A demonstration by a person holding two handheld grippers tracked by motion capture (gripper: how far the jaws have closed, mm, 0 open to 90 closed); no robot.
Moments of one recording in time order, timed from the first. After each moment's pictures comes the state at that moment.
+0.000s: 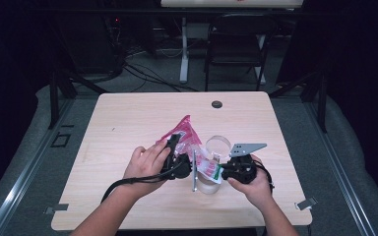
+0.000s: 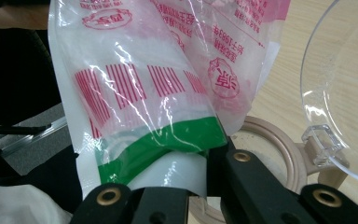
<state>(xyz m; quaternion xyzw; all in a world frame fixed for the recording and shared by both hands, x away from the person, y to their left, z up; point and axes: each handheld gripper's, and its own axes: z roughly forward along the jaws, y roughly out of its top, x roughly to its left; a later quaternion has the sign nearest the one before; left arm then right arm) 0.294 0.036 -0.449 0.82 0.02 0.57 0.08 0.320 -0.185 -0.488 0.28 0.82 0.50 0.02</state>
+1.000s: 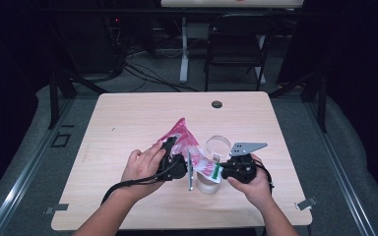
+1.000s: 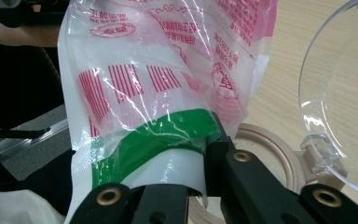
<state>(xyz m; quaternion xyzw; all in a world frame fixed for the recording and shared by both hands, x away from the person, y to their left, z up) 0.295 0.046 -0.458 0.83 0.05 0.55 0.10 0.320 -0.184 -0.486 0.28 0.81 0.51 0.03</state>
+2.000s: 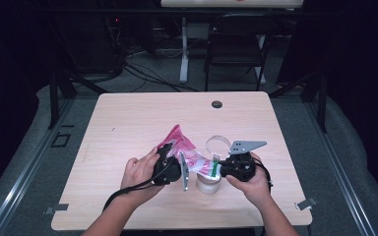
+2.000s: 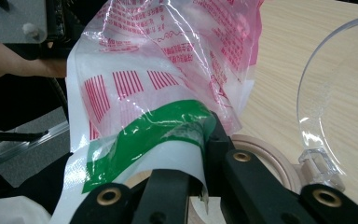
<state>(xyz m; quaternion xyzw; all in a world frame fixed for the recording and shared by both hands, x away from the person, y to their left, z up) 0.293 0.057 -0.476 0.84 0.10 0.51 0.14 0.322 -0.181 -0.481 0.28 0.81 0.52 0.03</state>
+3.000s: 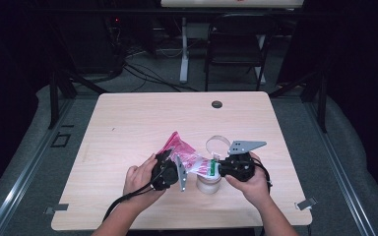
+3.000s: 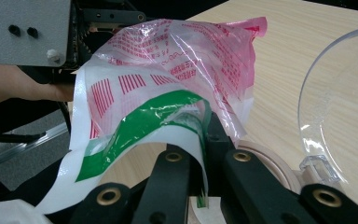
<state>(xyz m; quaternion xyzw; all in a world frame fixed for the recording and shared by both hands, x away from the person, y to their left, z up) 0.292 0.062 -0.495 0.85 0.16 0.47 0.18 0.321 -0.178 -0.480 0.27 0.81 0.52 0.04</state>
